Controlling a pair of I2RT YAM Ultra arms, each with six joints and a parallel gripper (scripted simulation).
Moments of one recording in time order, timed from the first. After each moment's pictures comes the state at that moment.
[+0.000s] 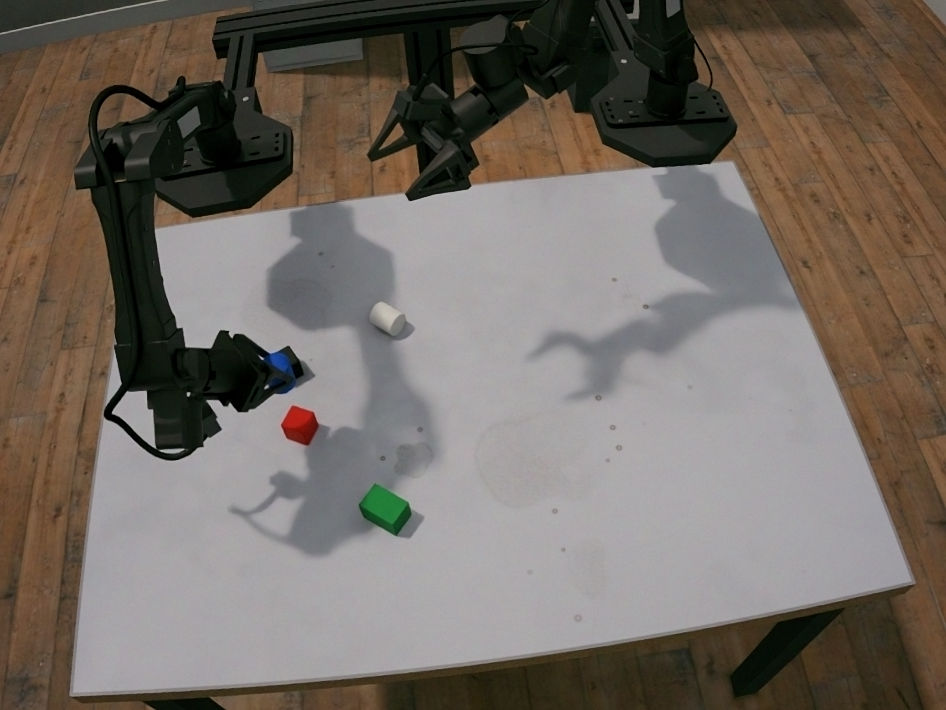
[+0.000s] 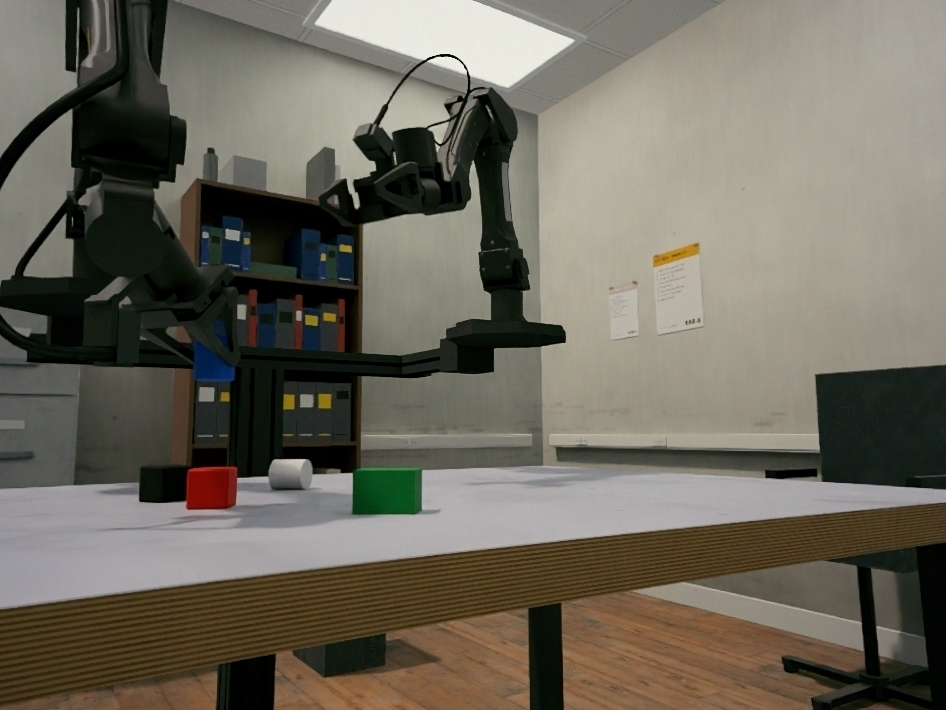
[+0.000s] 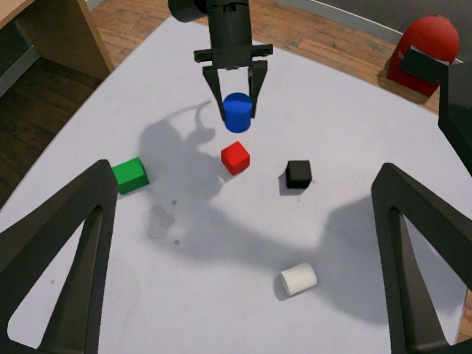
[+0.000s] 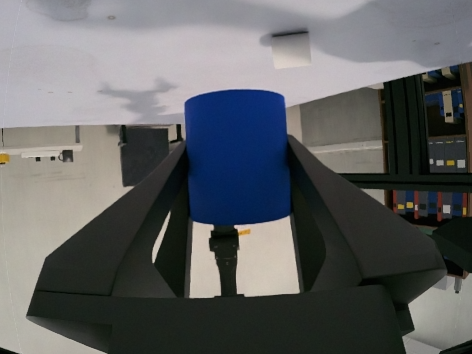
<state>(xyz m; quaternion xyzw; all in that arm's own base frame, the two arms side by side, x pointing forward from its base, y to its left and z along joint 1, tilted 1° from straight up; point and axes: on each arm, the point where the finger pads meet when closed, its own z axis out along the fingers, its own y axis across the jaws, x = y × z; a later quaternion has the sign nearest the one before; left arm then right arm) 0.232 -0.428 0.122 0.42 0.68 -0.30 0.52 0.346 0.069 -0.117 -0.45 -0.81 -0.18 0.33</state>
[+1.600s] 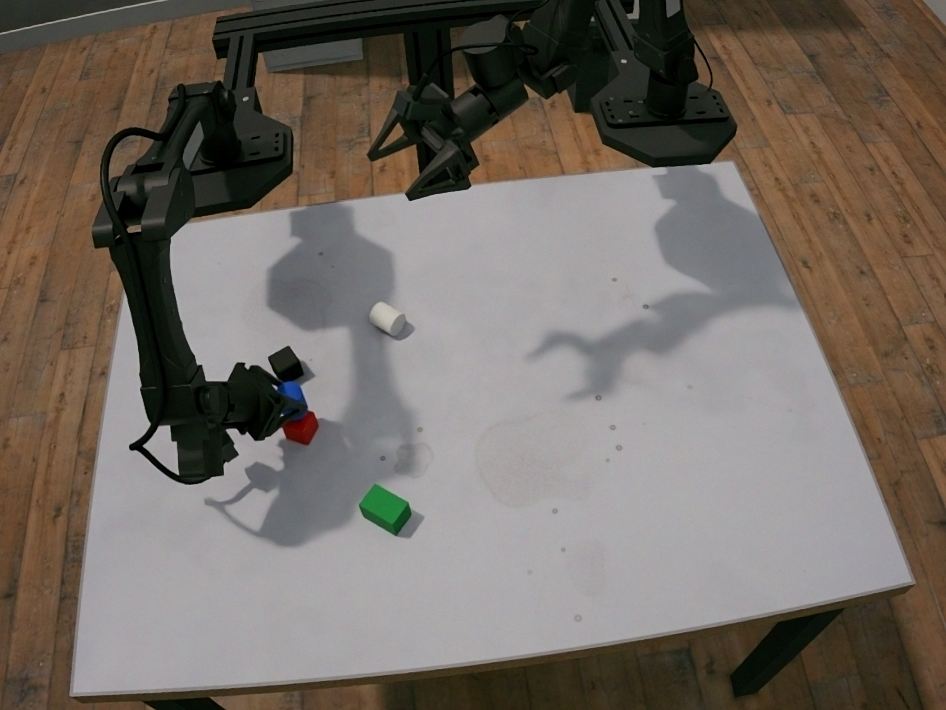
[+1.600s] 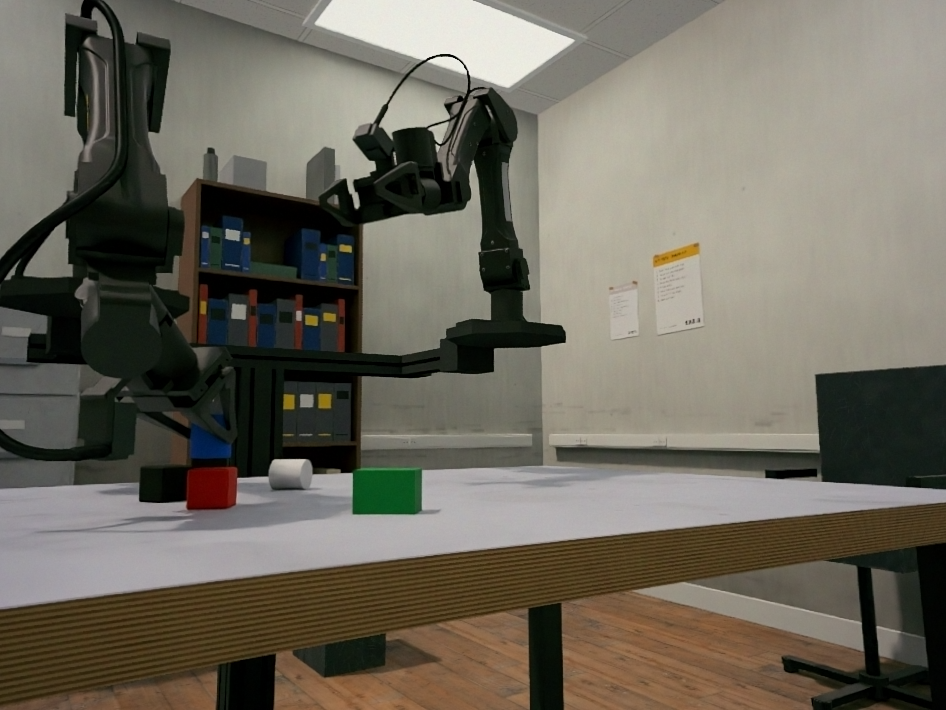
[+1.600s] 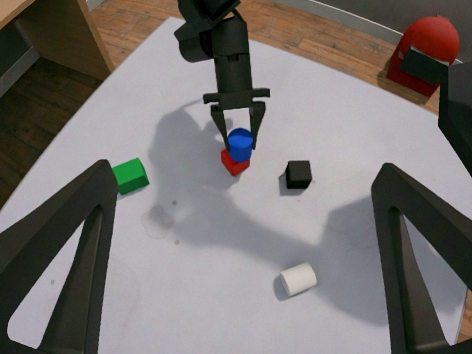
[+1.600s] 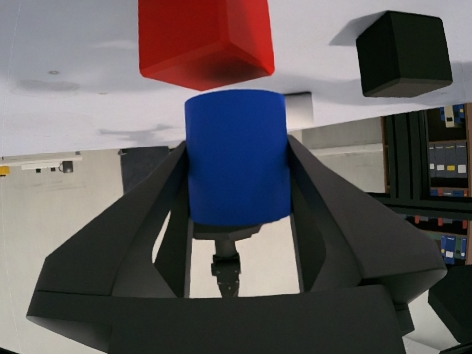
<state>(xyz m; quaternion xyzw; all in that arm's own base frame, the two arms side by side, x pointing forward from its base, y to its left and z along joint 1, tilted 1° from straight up) 0.233 -0.428 0.122 0.42 0.68 -0.30 0.52 0.340 0.070 -0.198 -0.45 -0.81 -0.17 0.34</state>
